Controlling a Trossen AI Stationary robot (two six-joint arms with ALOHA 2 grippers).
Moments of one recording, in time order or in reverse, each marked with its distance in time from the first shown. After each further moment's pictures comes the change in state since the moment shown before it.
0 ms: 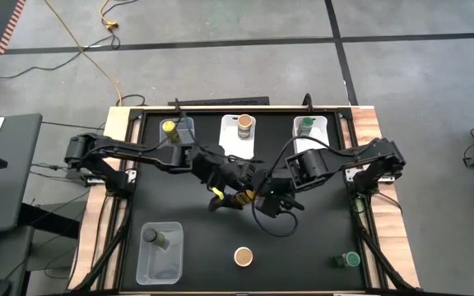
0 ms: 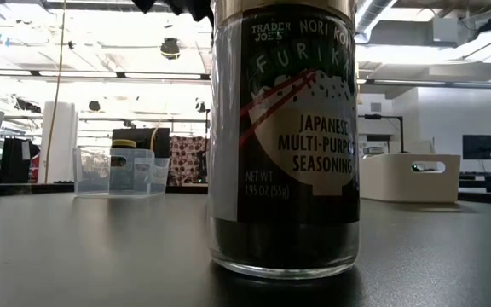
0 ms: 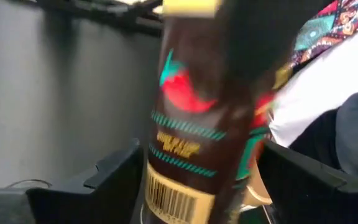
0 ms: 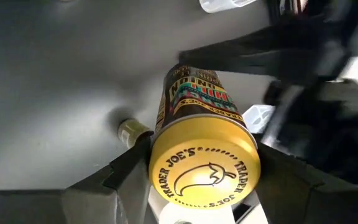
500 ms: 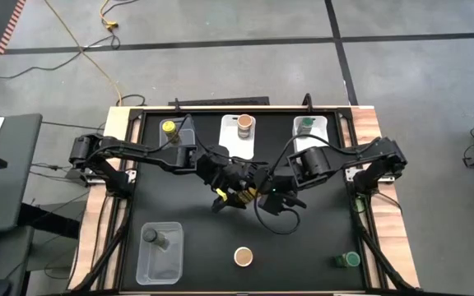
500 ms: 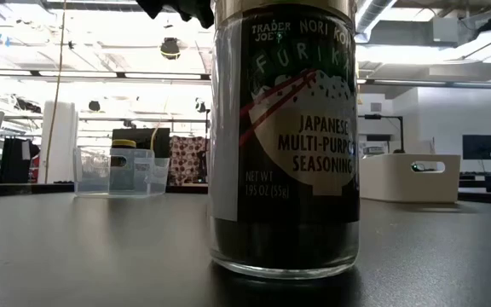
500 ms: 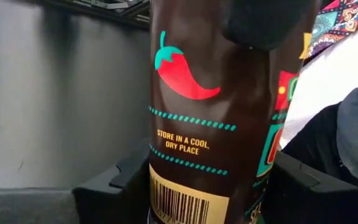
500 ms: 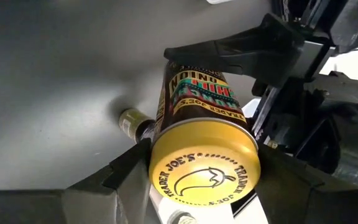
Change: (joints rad) left arm 0.003 0.032 0.020 0.008 -0.003 0.007; right arm -0.008 -0.009 0.000 -0.033 0.006 -0.010
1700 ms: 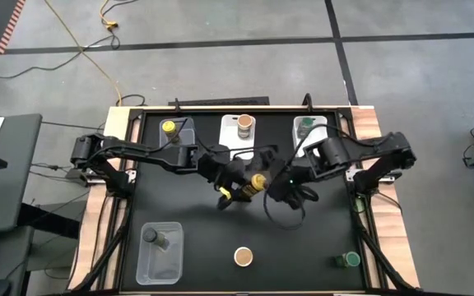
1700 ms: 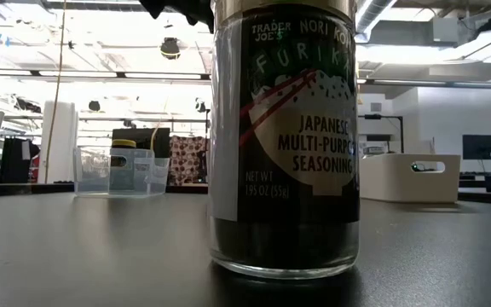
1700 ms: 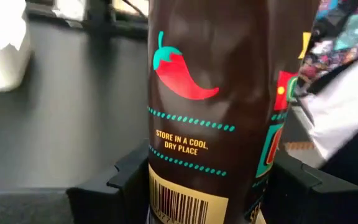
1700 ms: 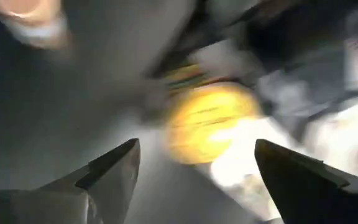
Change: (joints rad) left arm 0.001 0.003 0.004 0.044 -0.137 0.065; right arm -0.008 -0.120 -0.004 -0.177 0.025 0.630
